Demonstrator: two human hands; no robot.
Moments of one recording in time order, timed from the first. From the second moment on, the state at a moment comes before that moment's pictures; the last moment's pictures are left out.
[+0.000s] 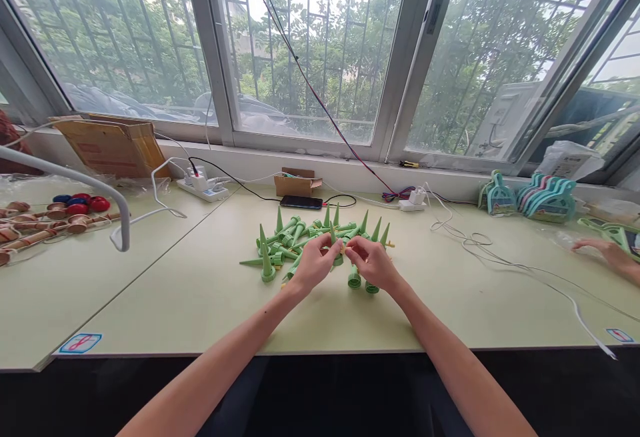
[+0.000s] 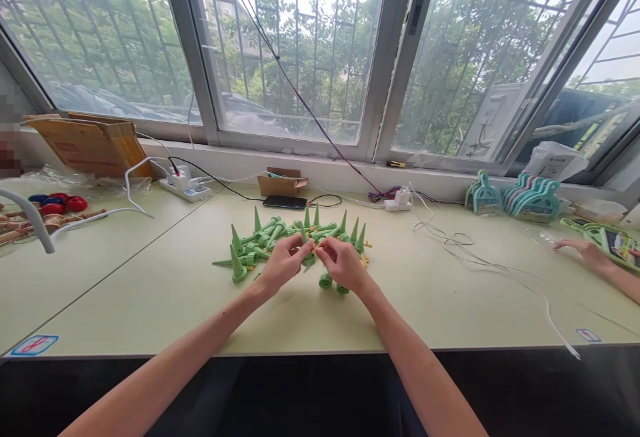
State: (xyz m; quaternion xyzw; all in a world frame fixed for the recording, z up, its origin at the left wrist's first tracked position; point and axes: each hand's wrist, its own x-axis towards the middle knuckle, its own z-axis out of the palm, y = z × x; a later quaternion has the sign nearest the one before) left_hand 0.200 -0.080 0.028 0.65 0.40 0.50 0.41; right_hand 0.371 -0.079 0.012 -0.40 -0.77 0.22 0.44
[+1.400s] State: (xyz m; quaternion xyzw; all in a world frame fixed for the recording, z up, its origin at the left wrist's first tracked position) left_hand 0.200 -0.079 0.025 0.67 0.40 0.49 0.40; right_hand 0.372 -0.075 0.008 -0.43 -0.78 0.19 0.42
